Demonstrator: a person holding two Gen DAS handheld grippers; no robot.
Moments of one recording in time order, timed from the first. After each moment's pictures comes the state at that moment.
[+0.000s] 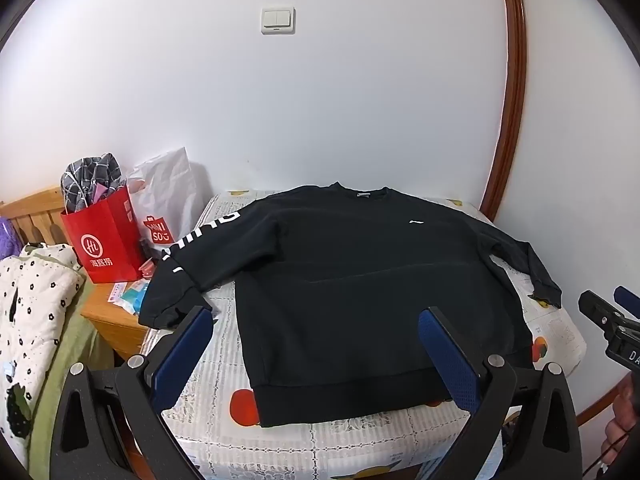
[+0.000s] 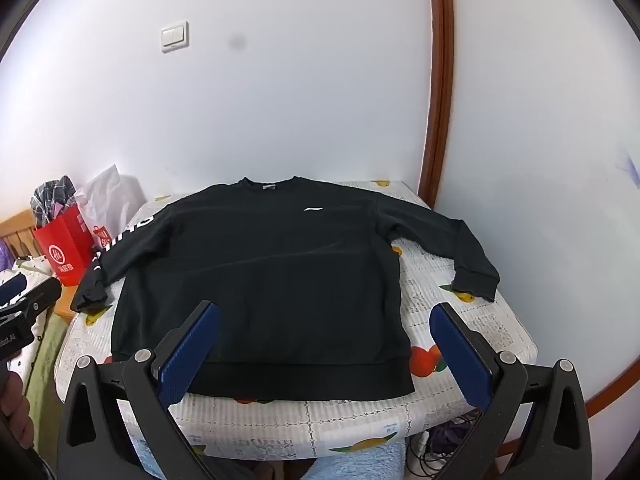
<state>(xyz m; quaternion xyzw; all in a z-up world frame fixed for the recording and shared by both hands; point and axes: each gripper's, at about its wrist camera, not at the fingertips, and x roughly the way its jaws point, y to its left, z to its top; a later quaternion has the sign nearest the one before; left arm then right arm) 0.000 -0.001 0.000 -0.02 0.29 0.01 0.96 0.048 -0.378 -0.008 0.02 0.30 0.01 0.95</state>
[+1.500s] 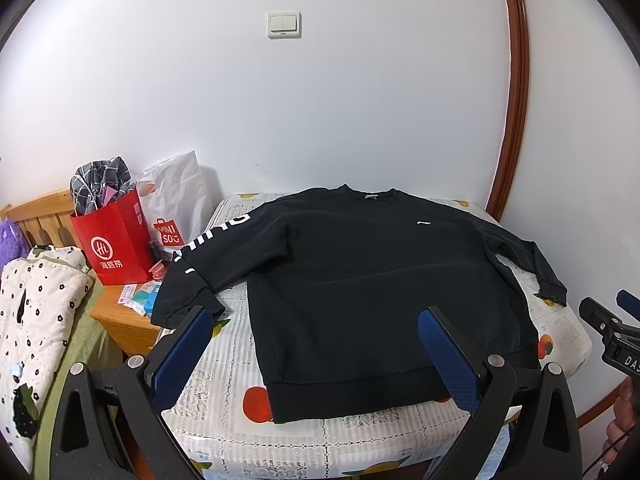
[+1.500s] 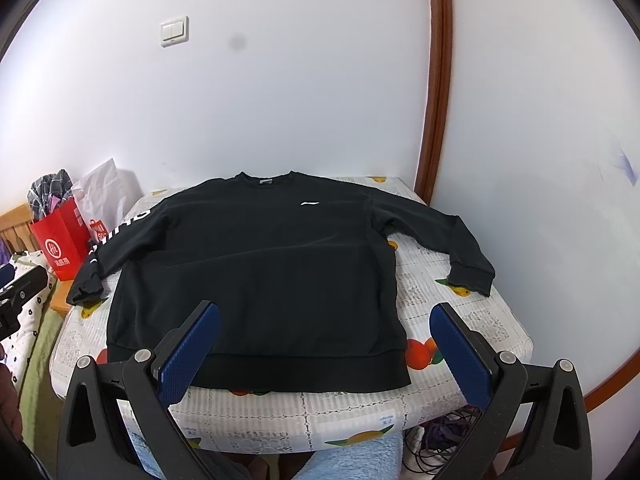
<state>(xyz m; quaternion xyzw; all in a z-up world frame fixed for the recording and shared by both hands) -0.009 0.007 0.001 -0.01 0.29 0.02 0.96 0.045 -0.375 -0.010 0.01 0.32 0.01 0.95</state>
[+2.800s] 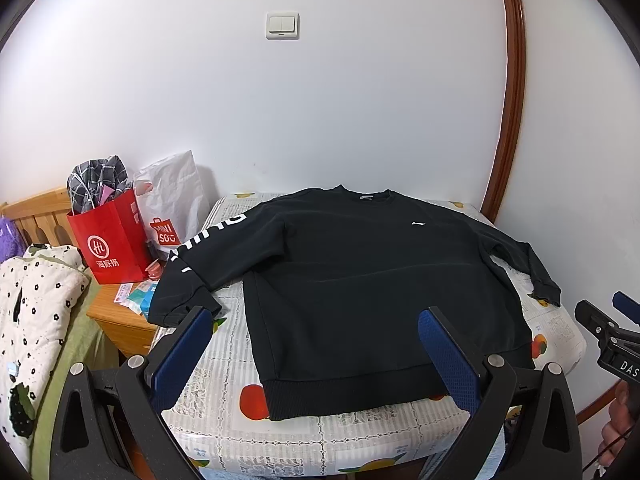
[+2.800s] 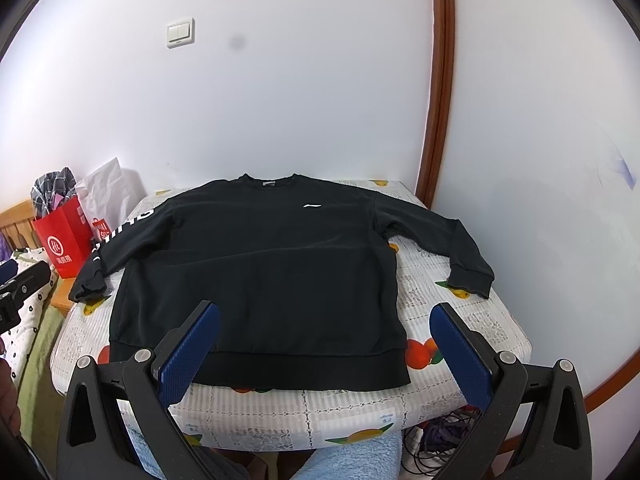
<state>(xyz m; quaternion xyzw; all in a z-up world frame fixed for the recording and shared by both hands) -0.010 -0.002 0.004 -0.01 0.29 0.01 0.96 0.038 -0.374 -0.008 0.01 0.31 0.01 0.95</state>
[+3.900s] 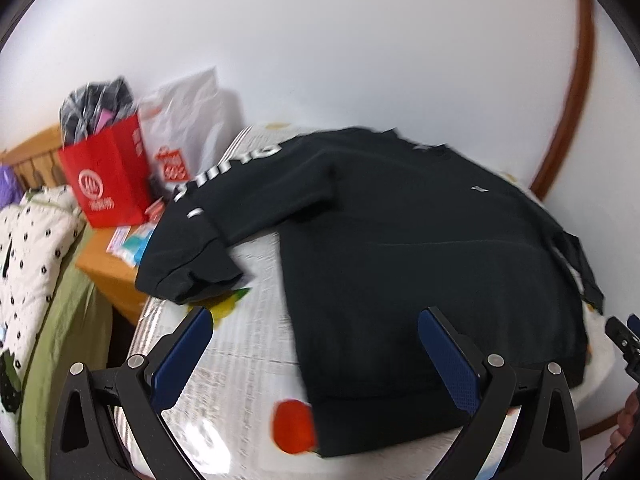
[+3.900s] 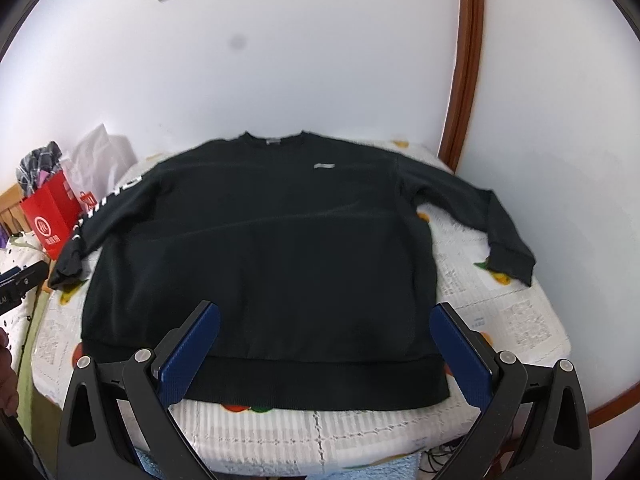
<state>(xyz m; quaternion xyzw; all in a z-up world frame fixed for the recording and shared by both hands) 0.088 0.082 -0.079 -0.07 0.39 0.05 0.92 0.125 -0.350 -0.083 0.01 0.38 0.03 0.92</state>
